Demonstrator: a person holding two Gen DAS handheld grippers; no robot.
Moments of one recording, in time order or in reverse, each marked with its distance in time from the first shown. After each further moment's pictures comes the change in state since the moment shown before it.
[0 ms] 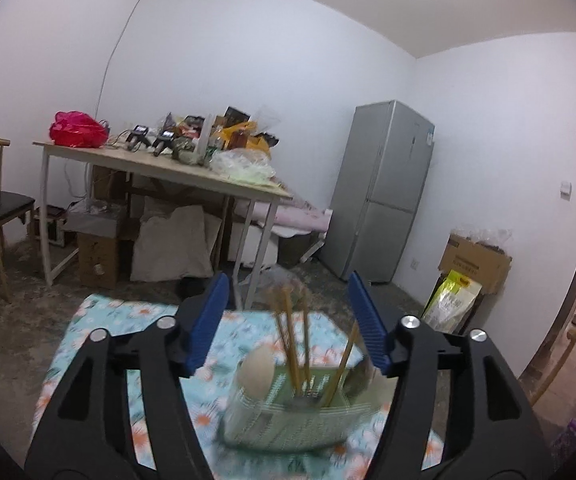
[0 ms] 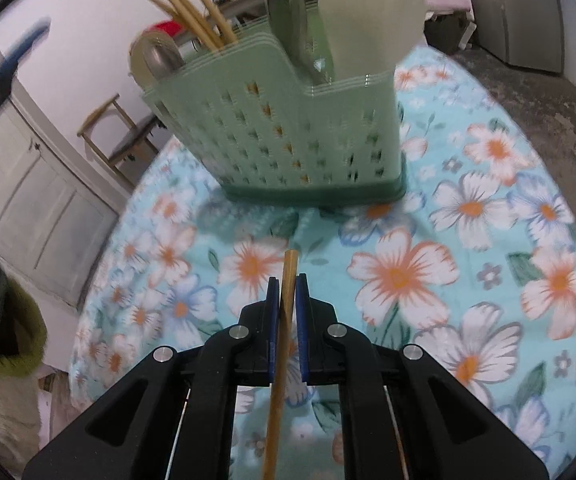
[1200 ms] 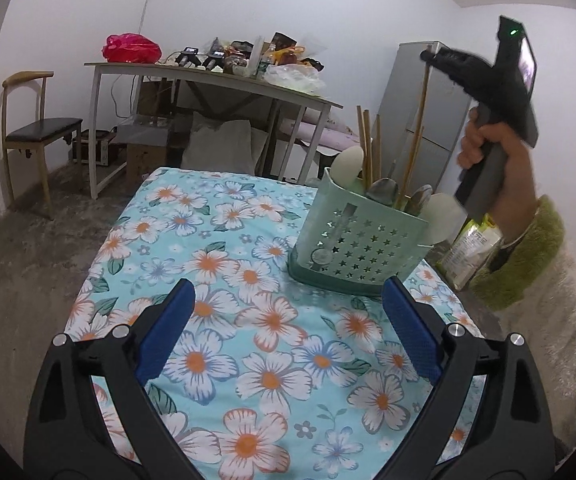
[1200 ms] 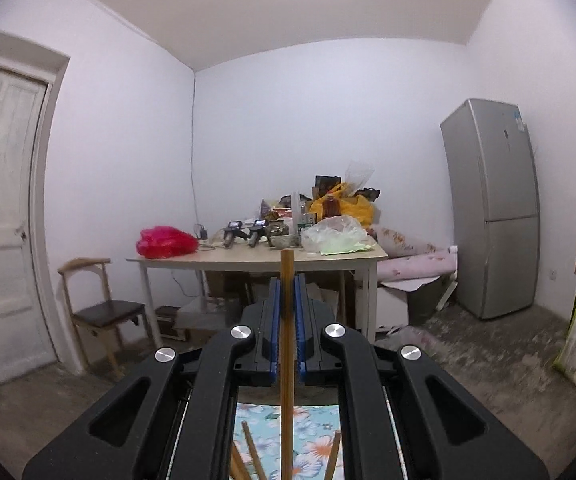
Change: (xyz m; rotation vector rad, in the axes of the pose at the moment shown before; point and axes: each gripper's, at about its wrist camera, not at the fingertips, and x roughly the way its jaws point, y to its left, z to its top) left arm -0.084 0.055 -0.117 -0.076 0.246 0.129; right arm -0.081 0.113 0.194 -0.312 -0.881 -0.160
